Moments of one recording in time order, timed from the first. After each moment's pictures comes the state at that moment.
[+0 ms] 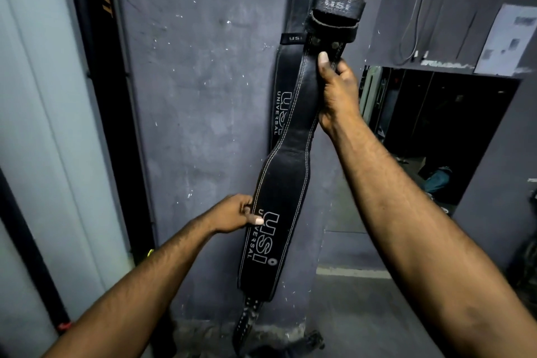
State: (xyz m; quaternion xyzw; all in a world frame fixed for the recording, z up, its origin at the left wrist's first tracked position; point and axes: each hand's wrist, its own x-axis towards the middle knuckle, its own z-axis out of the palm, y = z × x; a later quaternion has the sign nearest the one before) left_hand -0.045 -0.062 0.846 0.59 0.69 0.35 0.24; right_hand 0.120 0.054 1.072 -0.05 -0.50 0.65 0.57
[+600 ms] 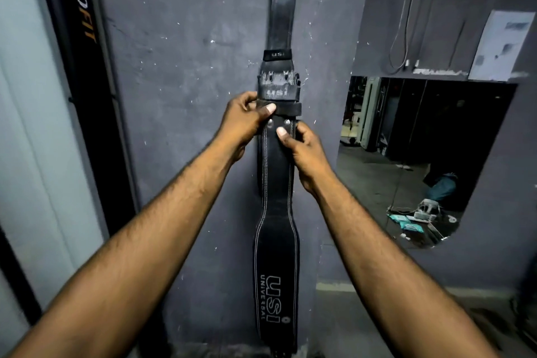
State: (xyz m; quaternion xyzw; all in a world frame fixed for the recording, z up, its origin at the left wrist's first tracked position) left_hand 0.015 0.005 1.049 0.45 0.50 0.72 0.17; right_hand 0.128 0.081 0.996 -0.10 -0.64 0.60 0.47
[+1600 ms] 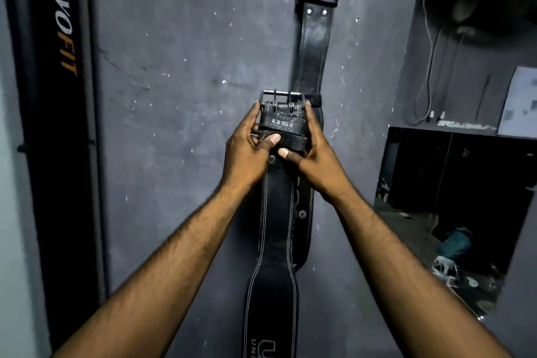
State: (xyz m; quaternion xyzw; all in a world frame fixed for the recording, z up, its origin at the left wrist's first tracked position) left_hand -0.111 0.104 1.063 0.48 0.48 0.73 -0.04; right_hand 0.014 0.182 1.072 -0.07 -0.82 0.33 0.46
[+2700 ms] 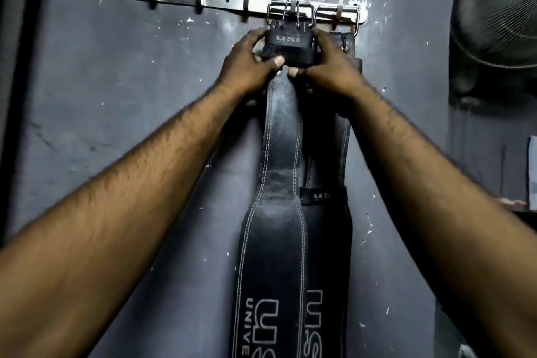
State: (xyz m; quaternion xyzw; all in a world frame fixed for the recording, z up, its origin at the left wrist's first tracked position) left_hand -0.249 0.222 1.343 0.59 0.45 0.65 -0.16; right_hand -0.100 0.301 1.358 -0.10 -0.81 0.14 0.56
